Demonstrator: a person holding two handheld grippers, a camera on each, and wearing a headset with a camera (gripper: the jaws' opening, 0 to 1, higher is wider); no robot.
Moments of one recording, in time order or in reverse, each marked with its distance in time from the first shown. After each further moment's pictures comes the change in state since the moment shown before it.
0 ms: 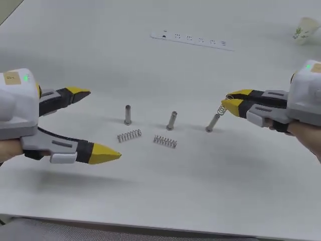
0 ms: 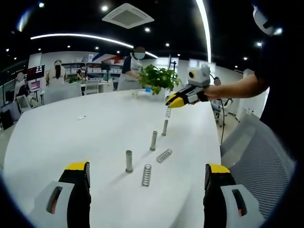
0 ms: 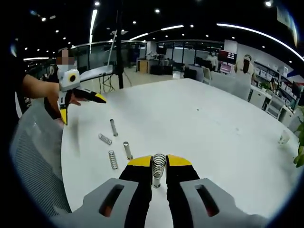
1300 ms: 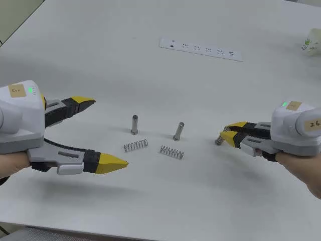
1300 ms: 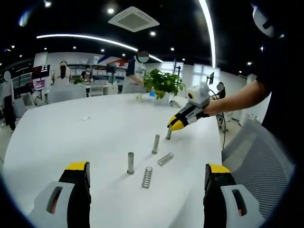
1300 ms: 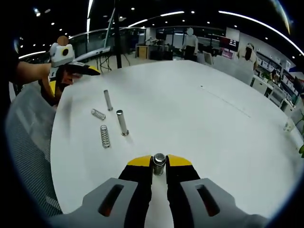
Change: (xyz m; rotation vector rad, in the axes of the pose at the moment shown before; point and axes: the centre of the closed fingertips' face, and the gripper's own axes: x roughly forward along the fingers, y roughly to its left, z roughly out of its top) left arm -0.004 0.001 0.001 -0.031 -0.040 0.035; right arm 0.027 0.007 -0.065 0.005 0.139 0.000
